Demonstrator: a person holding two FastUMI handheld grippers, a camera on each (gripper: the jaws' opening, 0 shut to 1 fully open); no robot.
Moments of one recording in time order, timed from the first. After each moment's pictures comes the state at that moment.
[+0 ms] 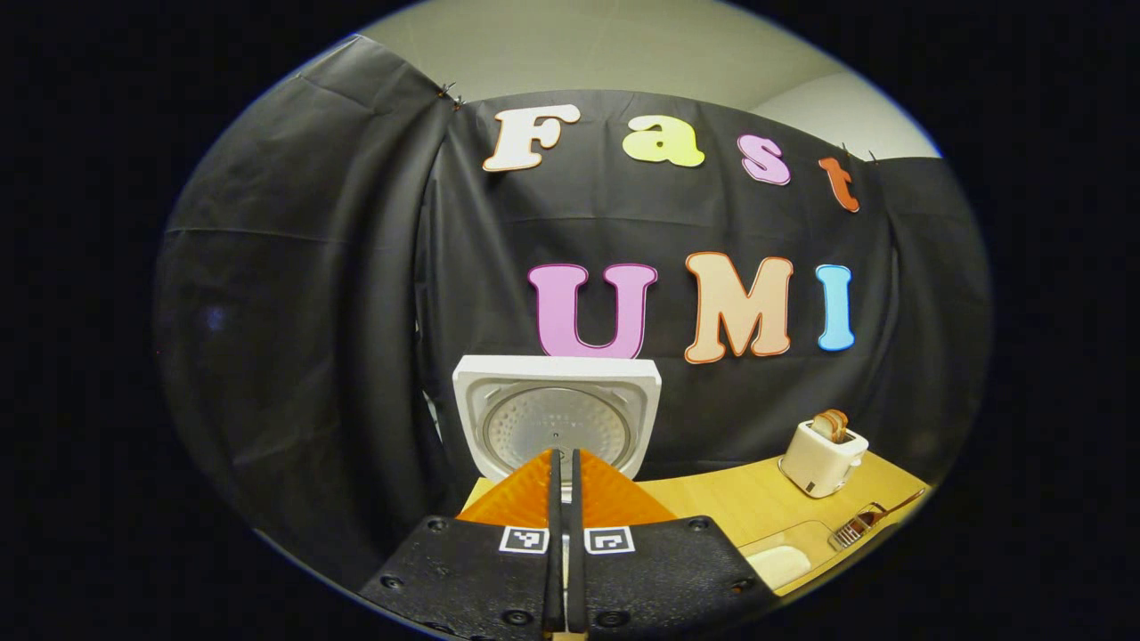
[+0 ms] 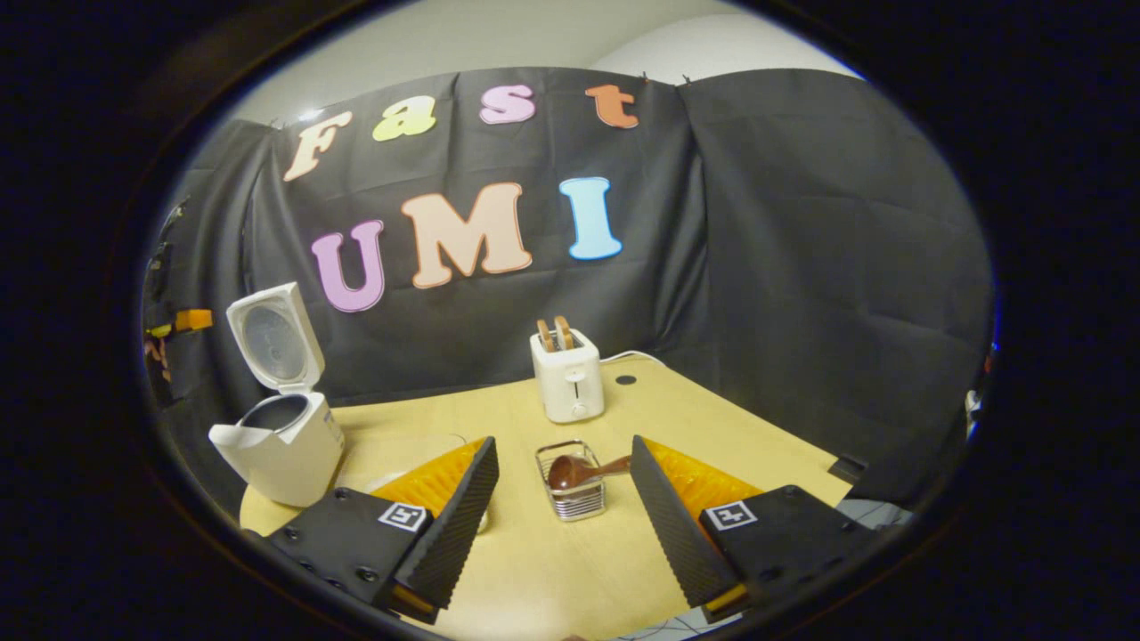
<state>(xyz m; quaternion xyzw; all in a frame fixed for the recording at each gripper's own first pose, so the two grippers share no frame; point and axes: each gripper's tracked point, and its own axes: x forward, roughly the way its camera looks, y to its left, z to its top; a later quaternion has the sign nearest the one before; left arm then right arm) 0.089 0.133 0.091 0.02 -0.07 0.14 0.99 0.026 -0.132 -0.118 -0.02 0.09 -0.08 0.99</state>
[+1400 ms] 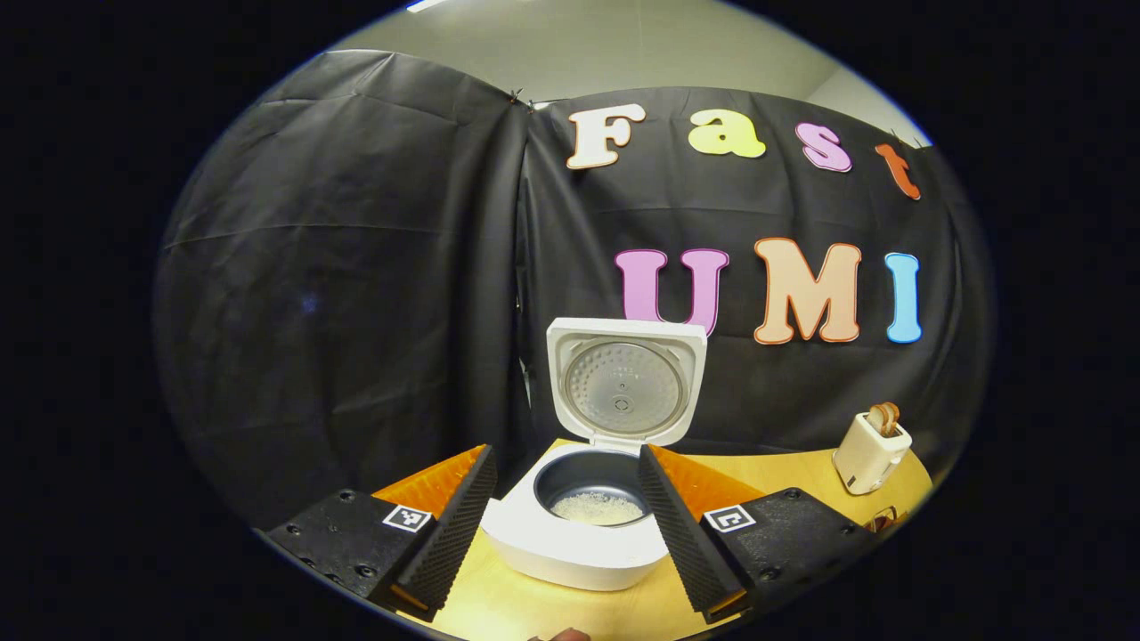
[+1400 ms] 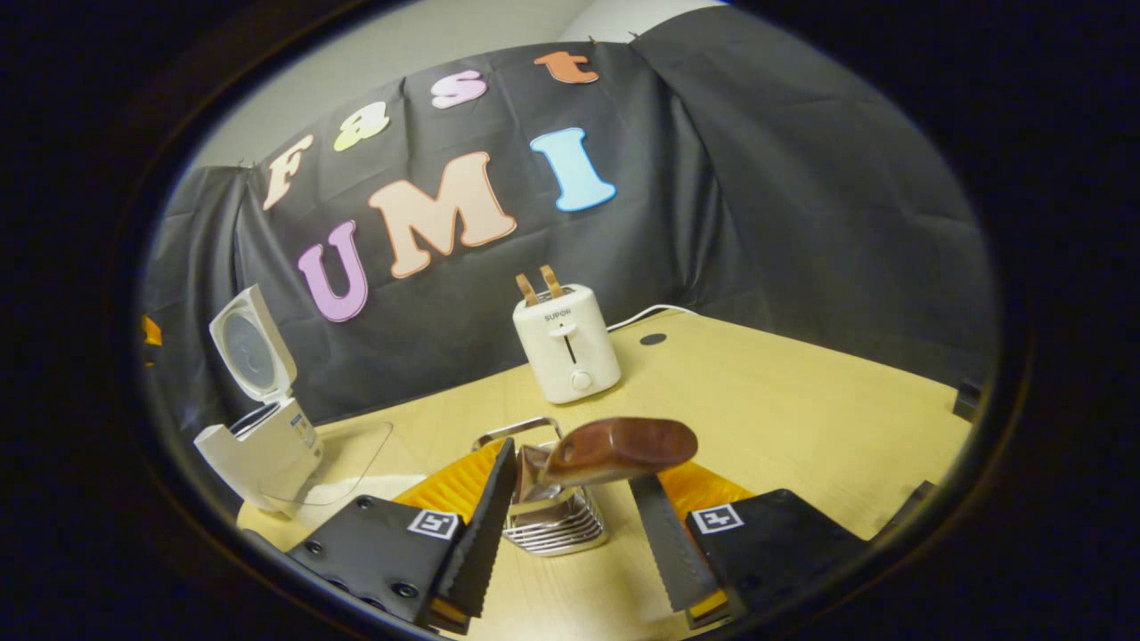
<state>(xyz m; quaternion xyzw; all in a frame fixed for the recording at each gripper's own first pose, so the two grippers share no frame) 0.004 0.110 0.046 0.00 -0.05 0.30 0.95 0.164 -0.186 -0.243 0.08 0.08 -0.01 0.99</state>
